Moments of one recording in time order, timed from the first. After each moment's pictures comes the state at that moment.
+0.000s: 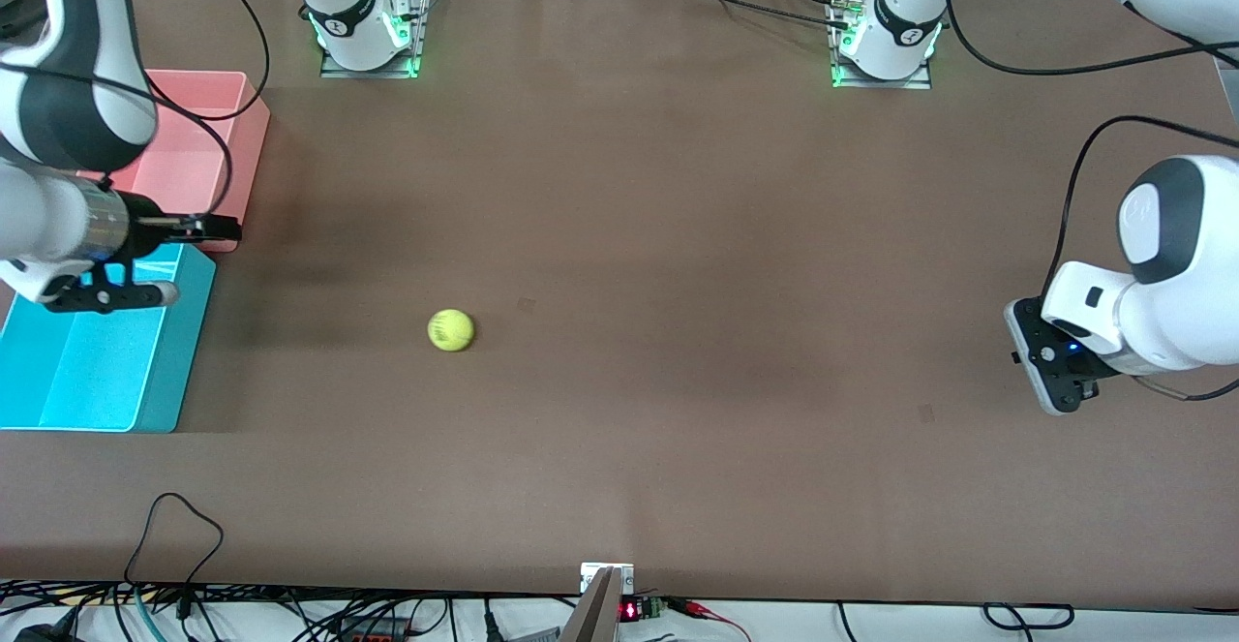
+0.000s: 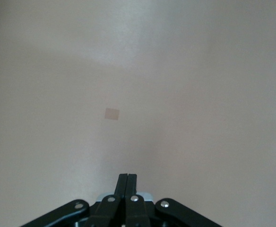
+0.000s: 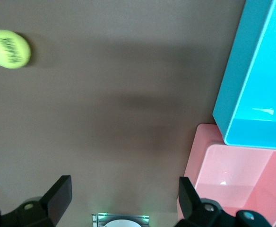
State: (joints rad) left arm 0.08 0.52 -0.12 -1.28 0.08 1.71 1.17; right arm 0.00 0.30 0.00 -1.59 -0.03 1.55 -0.07
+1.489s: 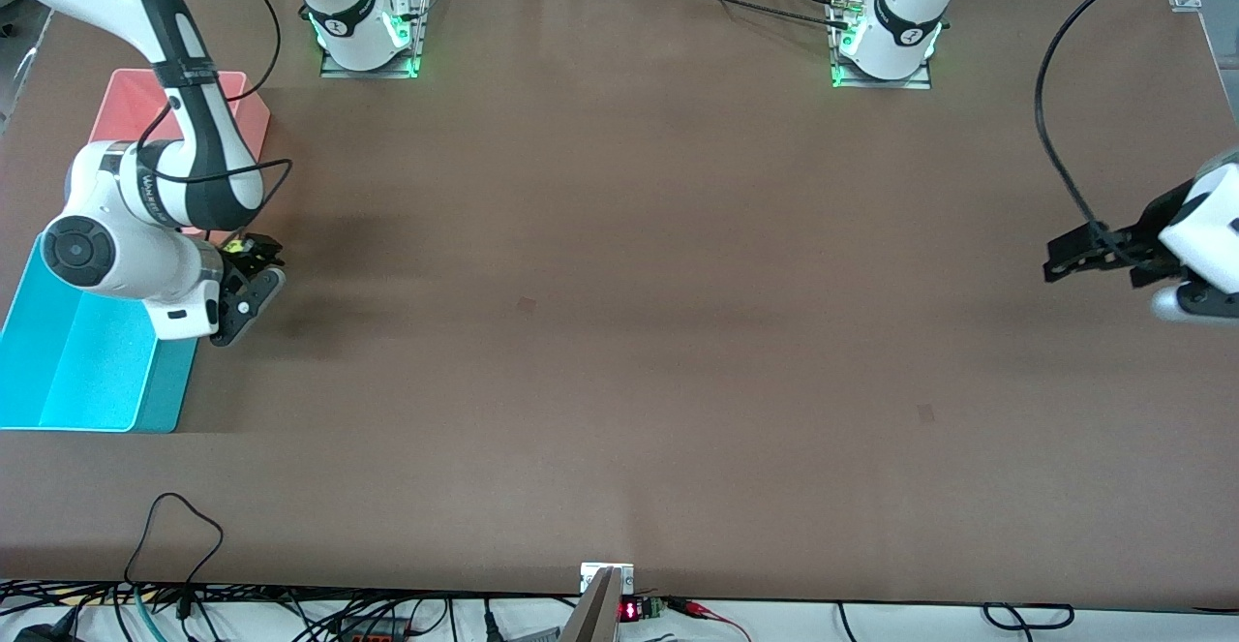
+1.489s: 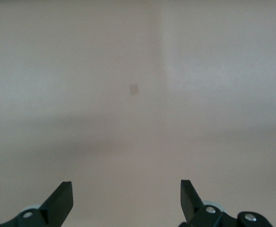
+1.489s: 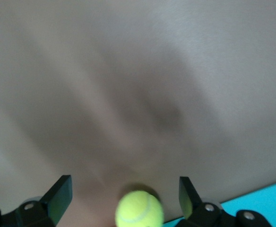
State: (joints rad) left arm -0.01 0.24 0.02 -1.36 -0.03 1.58 0.03; right arm -0.05 0.38 -0.01 -1.92 -0.11 2.08 -1.04
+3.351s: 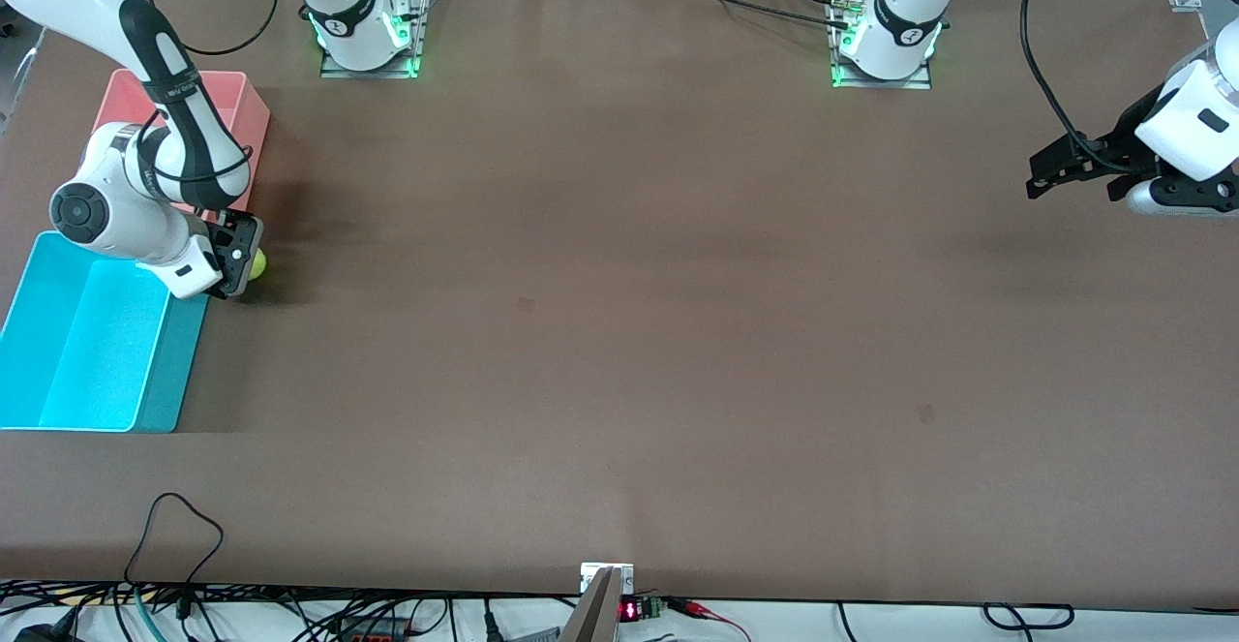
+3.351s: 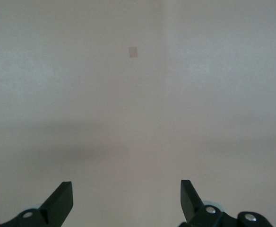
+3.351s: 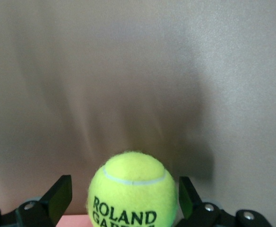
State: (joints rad) left arm -0.01 -0.06 0.00 -1.75 -0.03 1.67 0.00; right arm -0.21 0.38 -0.01 -2.20 -0.14 2.40 -1.46
